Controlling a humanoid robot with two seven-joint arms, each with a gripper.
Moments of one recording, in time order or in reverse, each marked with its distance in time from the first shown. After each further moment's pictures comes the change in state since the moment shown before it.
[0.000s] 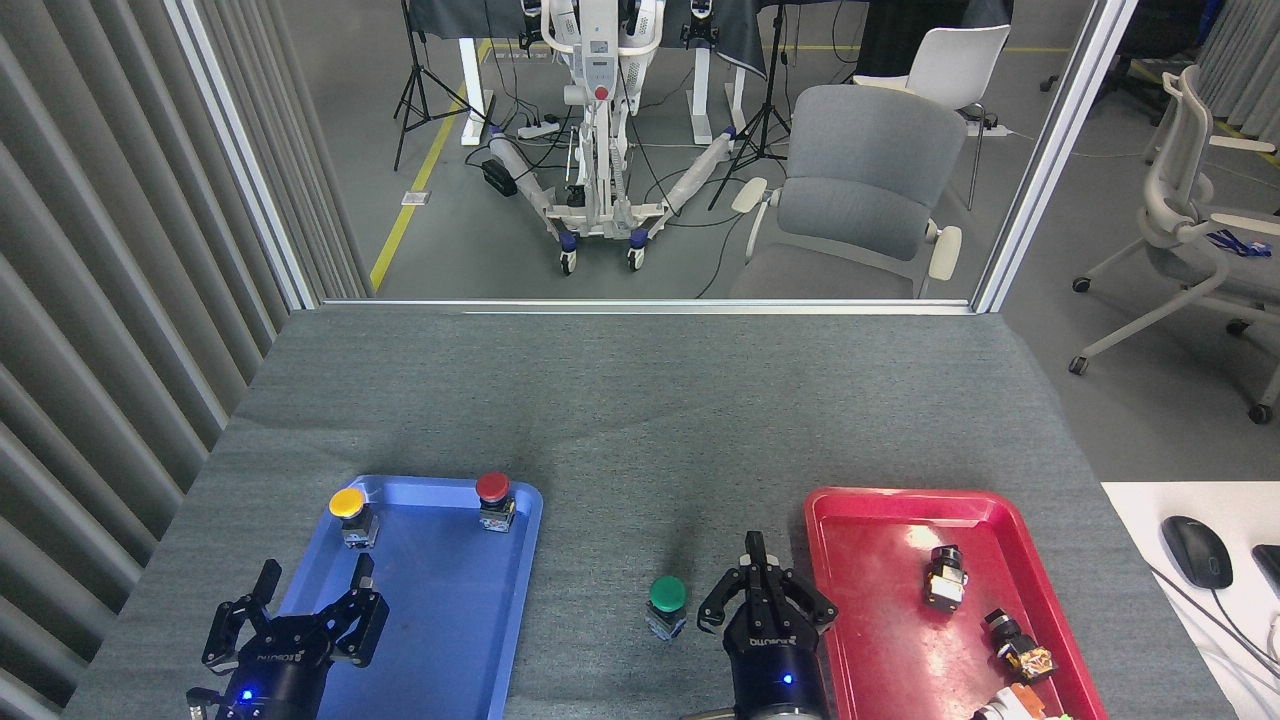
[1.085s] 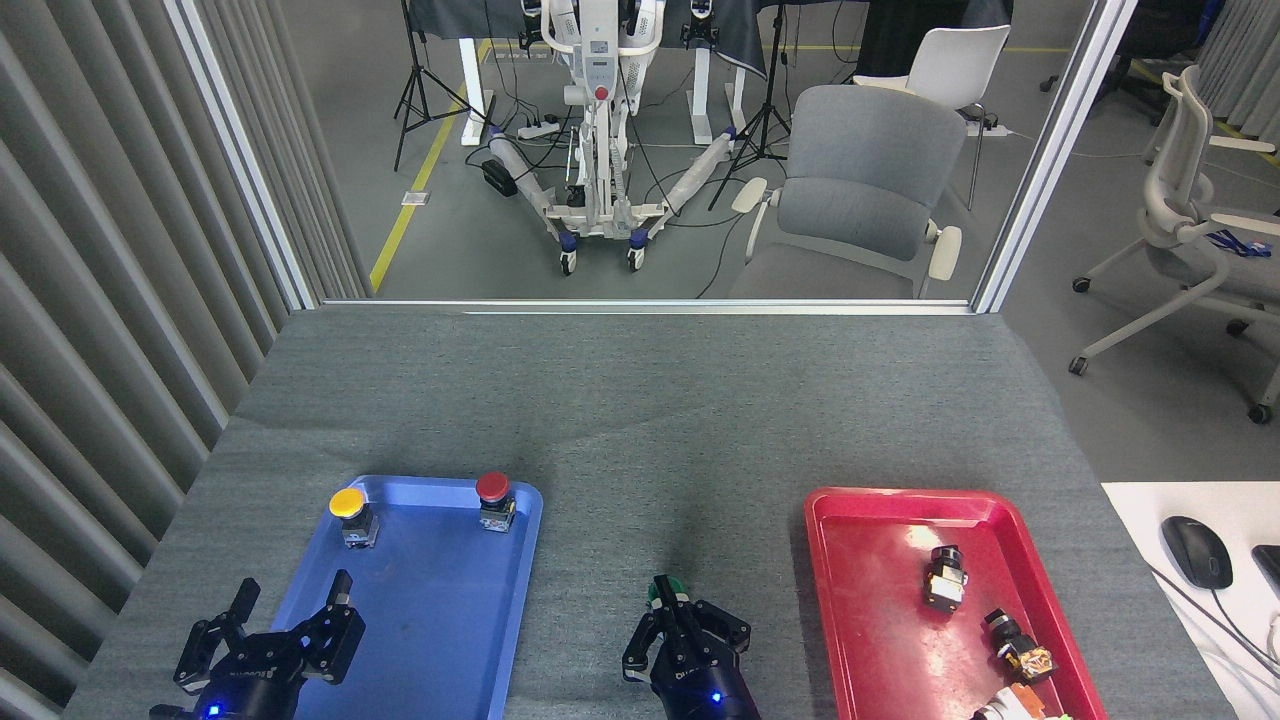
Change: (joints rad) left arm 0.045 0.012 0.063 -0.052 0.055 -0.059 -0.105; right arm -0.049 0.011 0.114 0.171 0.006 -0.142 0.080
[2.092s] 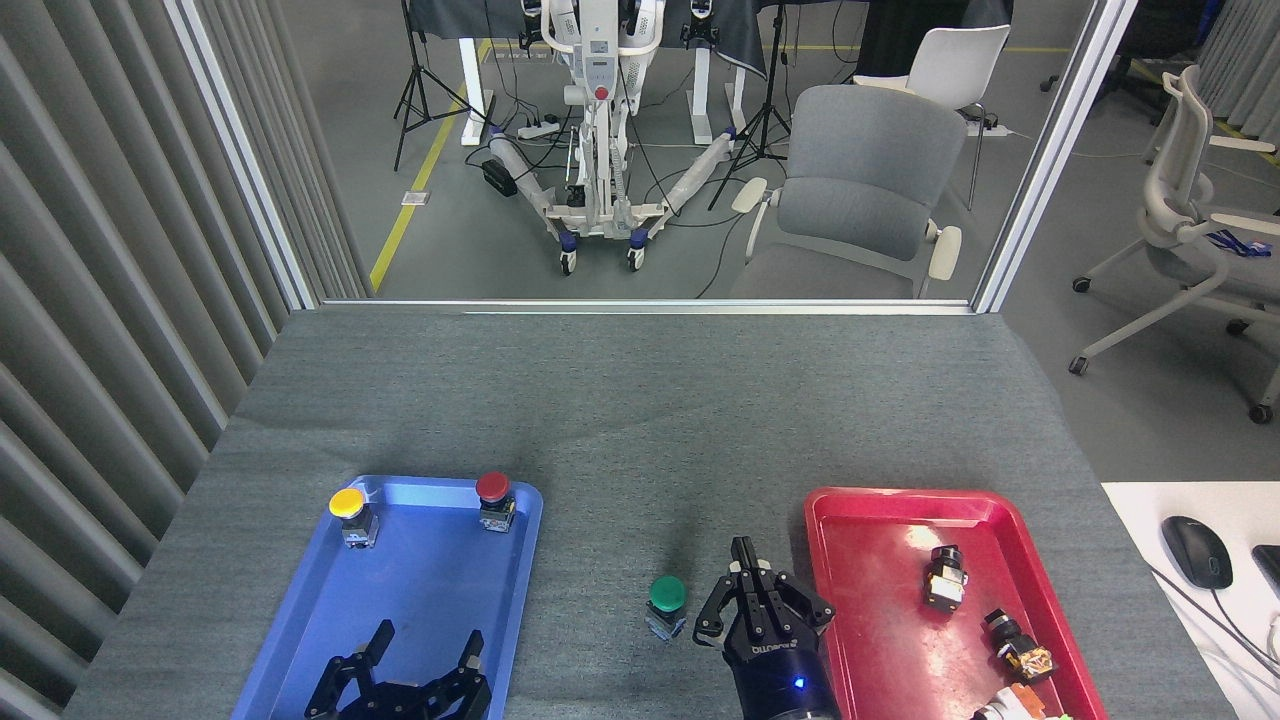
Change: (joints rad) left arm 0.111 0.015 -0.327 -0.116 -0.014 0.153 -0.010; right arm 0.096 -0.025 -0.111 -0.298 -0.050 -0.042 0.044
